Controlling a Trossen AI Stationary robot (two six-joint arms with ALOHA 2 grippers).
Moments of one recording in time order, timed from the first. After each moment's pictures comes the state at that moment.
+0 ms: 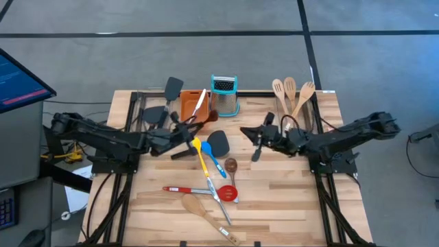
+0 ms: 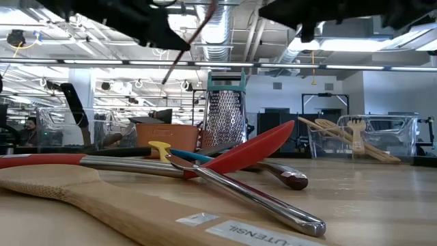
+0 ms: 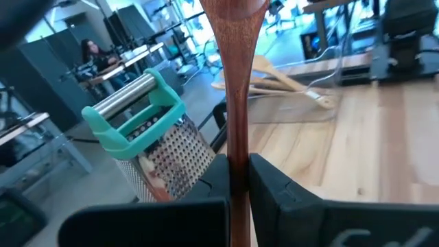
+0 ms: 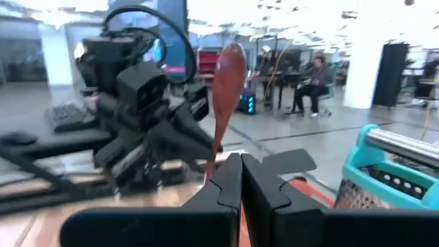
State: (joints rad) left arm -0.09 1.21 0.60 0.44 -0.73 0.26; right arm 0.14 1.25 0.57 0.80 0.52 -0.06
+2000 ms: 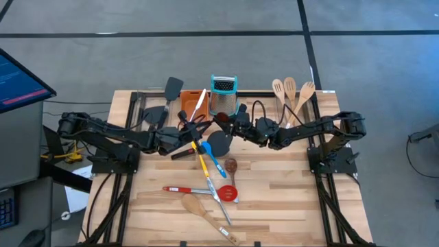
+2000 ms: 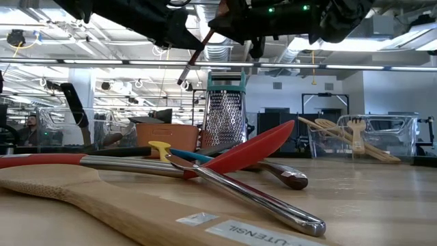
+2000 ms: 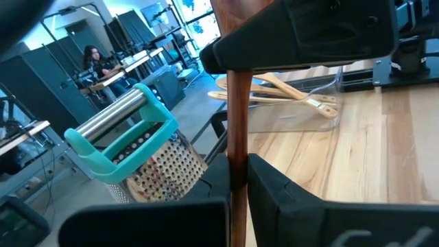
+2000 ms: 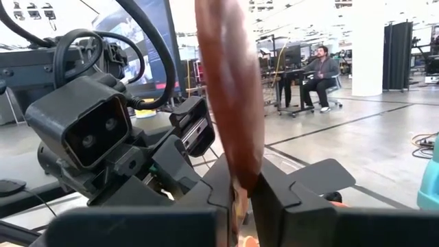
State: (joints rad) left arm -0.08 1.32 0.68 0.49 -0.70 0.30; right arm -0.03 1.66 0.88 0.94 0.36 0.10
